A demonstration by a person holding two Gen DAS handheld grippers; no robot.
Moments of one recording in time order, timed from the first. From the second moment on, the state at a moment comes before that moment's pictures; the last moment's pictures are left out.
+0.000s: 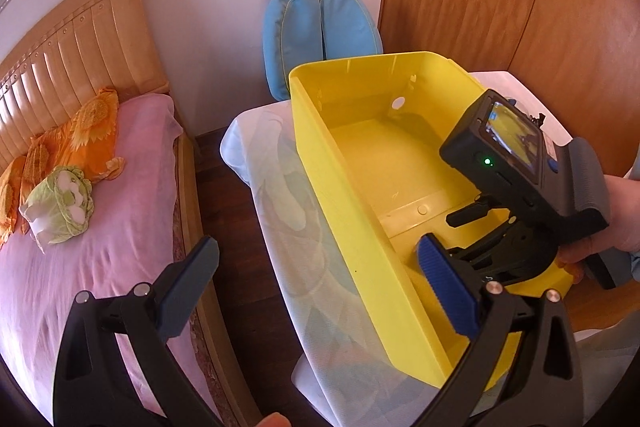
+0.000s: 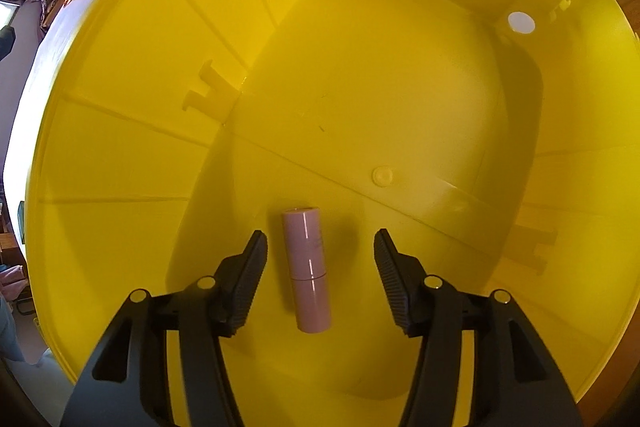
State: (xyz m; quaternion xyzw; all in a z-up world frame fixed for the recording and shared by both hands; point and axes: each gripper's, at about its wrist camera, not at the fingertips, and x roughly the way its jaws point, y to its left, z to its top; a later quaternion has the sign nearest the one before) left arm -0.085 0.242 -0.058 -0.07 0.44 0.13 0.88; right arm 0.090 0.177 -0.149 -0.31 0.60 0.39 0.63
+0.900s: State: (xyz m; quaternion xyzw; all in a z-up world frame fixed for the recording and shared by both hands) left arm -0.031 0.064 0.004 -0.01 0.36 0.06 0.93; right arm 0.133 -0.071 -0.042 -0.15 0.37 0.37 0.84
